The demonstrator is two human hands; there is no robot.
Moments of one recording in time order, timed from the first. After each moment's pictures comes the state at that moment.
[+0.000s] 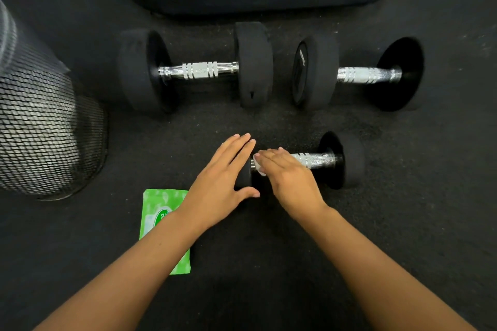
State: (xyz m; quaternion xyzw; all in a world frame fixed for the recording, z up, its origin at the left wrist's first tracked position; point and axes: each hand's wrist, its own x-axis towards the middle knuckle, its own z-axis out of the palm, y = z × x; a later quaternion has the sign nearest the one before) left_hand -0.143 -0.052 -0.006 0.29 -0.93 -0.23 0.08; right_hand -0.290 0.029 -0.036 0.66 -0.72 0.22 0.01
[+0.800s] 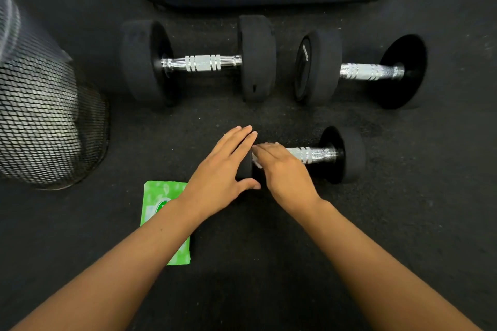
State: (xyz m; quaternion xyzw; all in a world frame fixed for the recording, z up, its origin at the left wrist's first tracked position) left_hand -0.144 -0.056 -0.005 0.29 -0.93 -0.23 0.07; right_hand -0.283 0.021 -0.023 0.65 -0.73 0.17 -0.11
